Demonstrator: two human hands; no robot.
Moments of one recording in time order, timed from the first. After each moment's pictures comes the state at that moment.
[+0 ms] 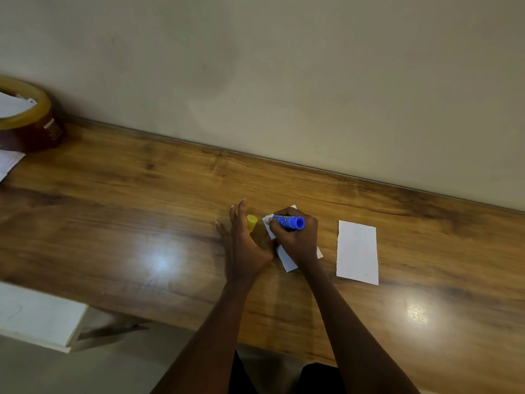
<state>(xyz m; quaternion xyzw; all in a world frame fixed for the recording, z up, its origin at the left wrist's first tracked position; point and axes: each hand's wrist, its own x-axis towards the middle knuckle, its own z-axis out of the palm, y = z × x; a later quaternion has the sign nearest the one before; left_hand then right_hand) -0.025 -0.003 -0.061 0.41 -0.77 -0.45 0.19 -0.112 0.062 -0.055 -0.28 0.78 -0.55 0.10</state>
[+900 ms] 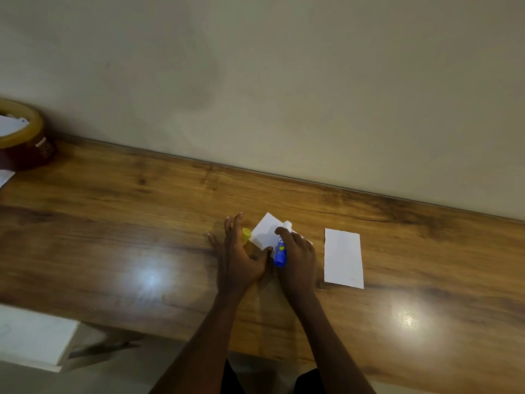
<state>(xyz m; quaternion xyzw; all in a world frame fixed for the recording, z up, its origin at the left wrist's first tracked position) -0.025 -0.002 -0.060 0.37 -0.82 -0.38 0.21 -0.083 0.090 -0.049 -0.26 0.91 -0.31 0.09</state>
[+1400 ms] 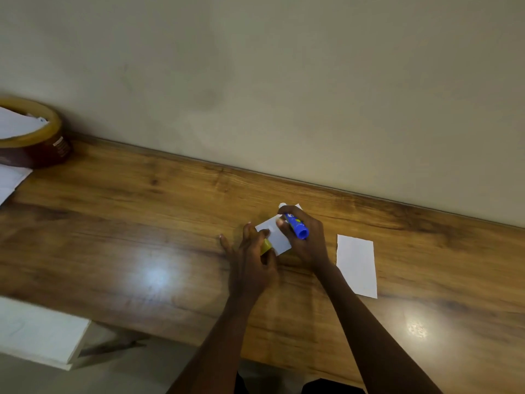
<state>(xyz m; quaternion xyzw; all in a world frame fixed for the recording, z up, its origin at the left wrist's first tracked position) -0.024 0.000 -0.065 0.32 -0.87 -0.31 0.19 -0.134 0.062 -0.032 -0.34 0.80 -0.48 0.14</state>
